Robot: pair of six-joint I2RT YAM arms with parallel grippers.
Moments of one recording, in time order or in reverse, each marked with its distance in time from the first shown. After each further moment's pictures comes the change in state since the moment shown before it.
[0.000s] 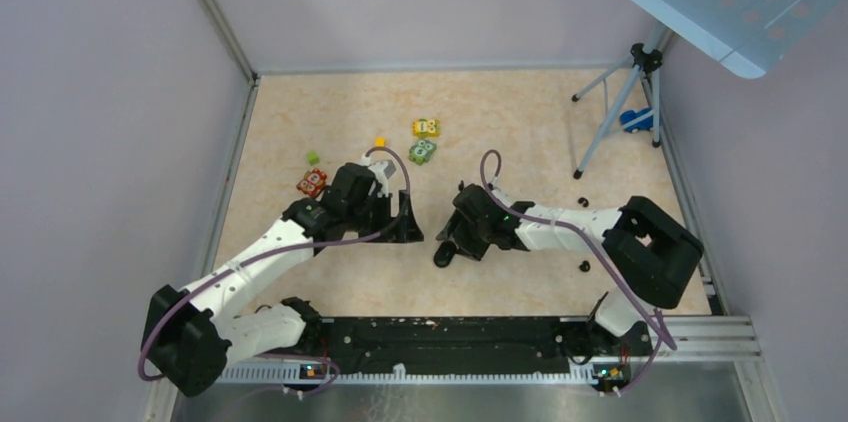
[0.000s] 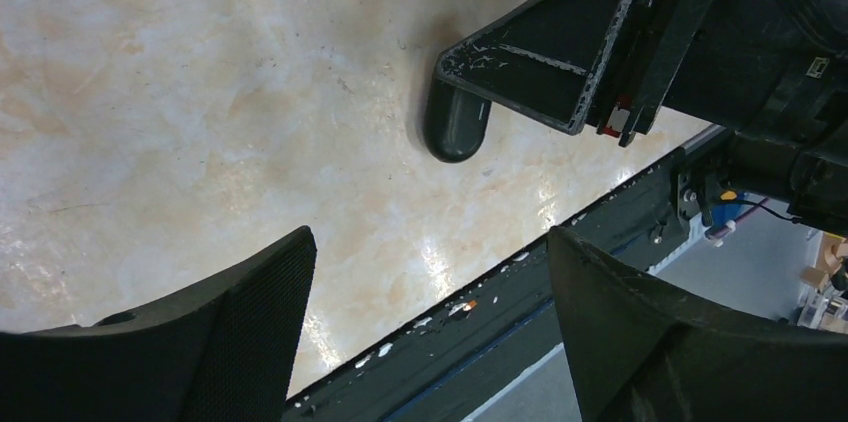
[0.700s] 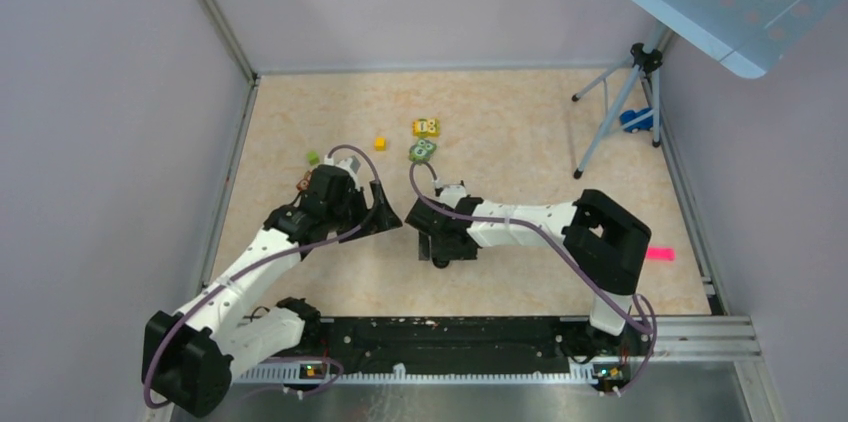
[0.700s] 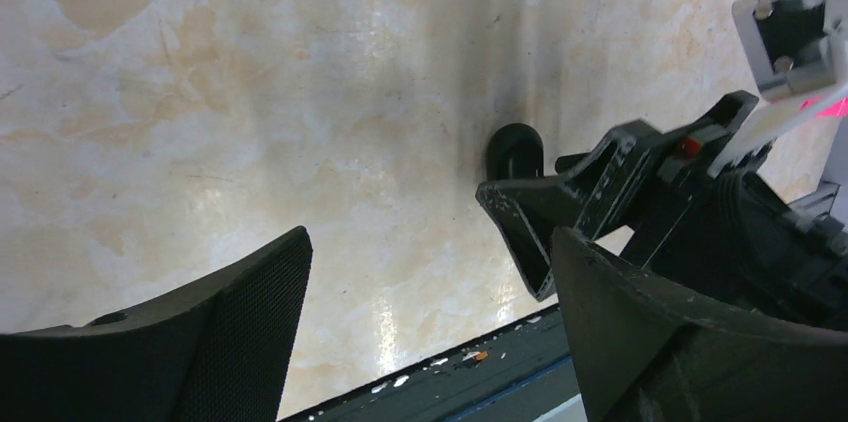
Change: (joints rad) left arm 0.159 -0.072 -0.053 -0.011 -0.074 -0.081; right arm 0.165 0.225 0.365 -0.405 0.195 -0.370
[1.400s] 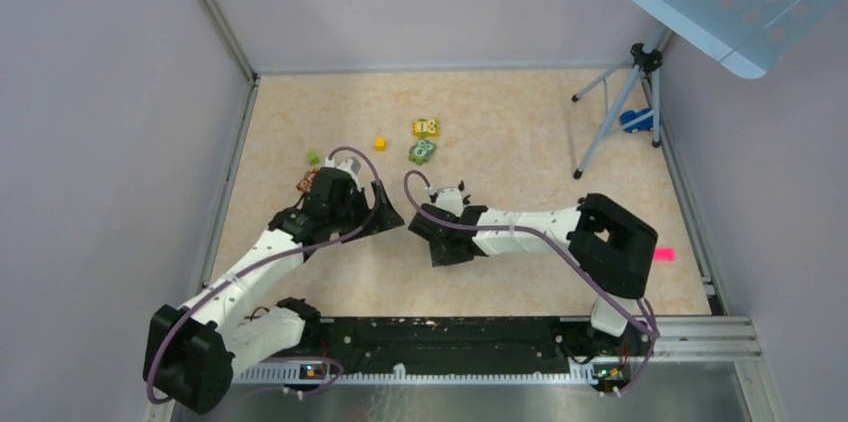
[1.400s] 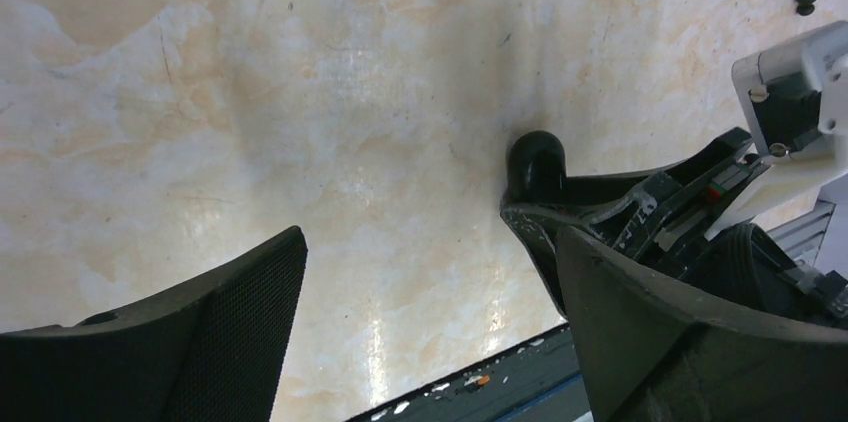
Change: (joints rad) left arm 0.010 0.004 -0.069 0.083 -0.013 -0.035; right arm 0.048 0.006 -0.028 0.034 0.057 -0.179
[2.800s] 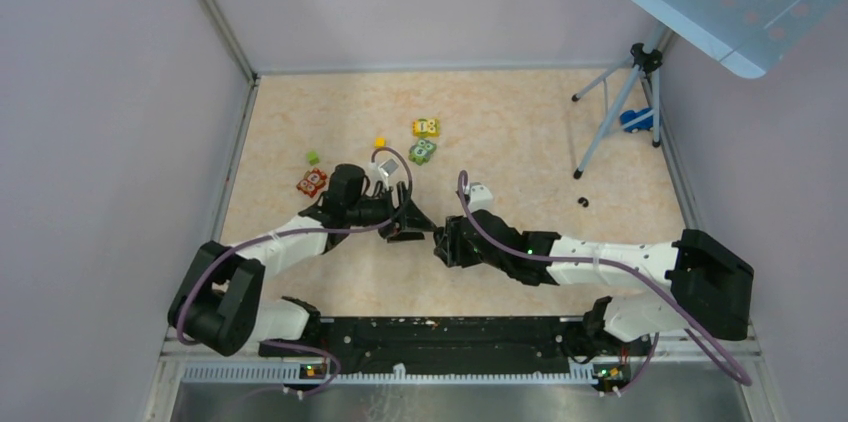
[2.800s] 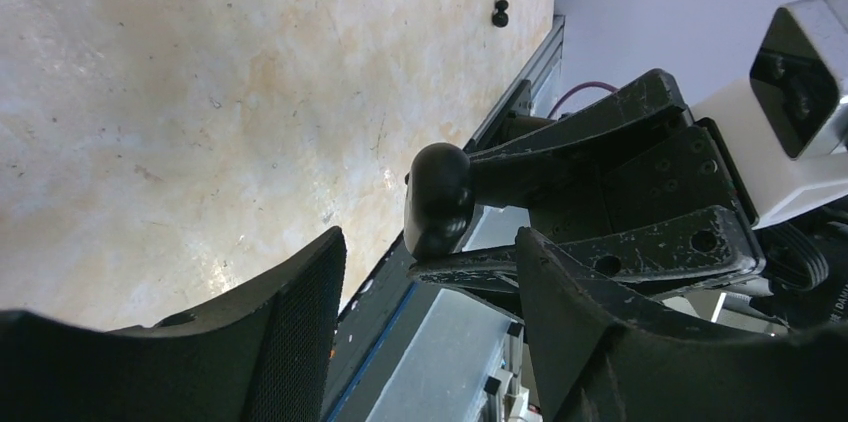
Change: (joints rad) left arm 0.001 0.285 -0.108 0.613 0.616 -0.200; right arm 0.000 -0.500 -0.465 0.549 -0.080 -0.117
